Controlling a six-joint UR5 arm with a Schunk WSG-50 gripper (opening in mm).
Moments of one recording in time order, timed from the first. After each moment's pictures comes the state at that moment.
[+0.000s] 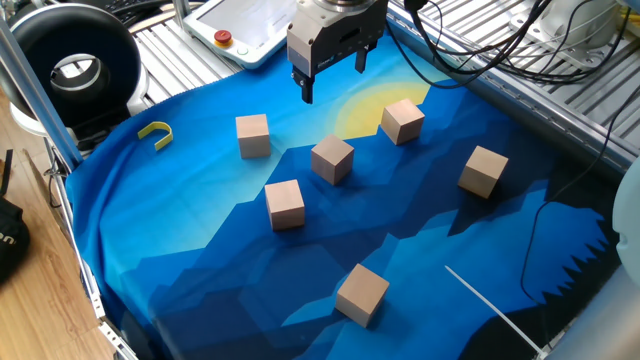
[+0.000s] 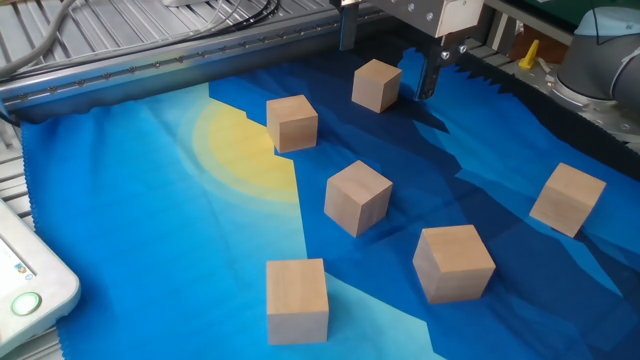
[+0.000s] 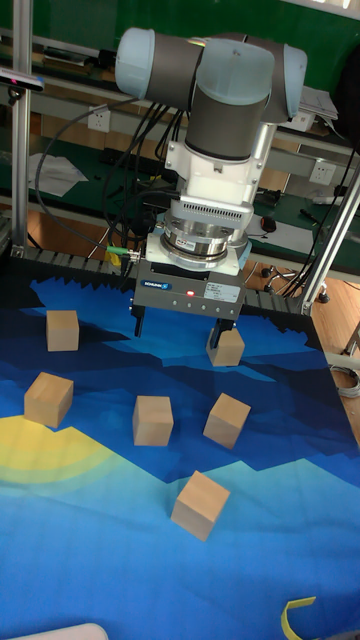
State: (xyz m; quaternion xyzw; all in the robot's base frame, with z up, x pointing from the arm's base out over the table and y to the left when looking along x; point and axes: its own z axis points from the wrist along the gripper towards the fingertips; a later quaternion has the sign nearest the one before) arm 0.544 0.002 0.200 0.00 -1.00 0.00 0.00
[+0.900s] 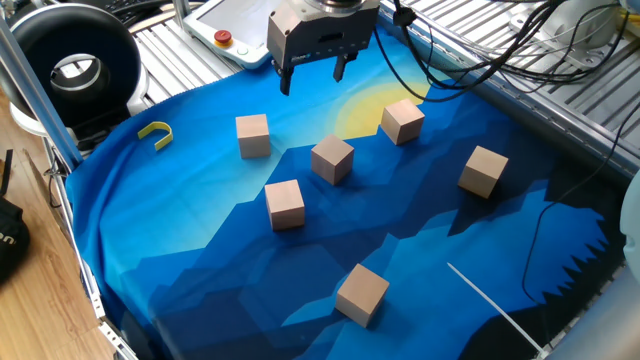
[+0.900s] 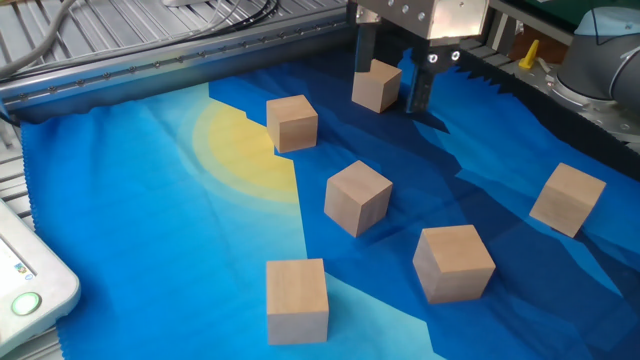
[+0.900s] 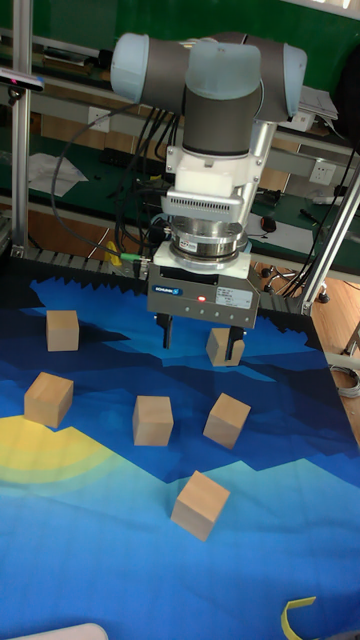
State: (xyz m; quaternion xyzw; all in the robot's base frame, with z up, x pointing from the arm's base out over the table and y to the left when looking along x) arm 0.566 0.036 0.202 -0.11 -0.99 -0.07 -0.04
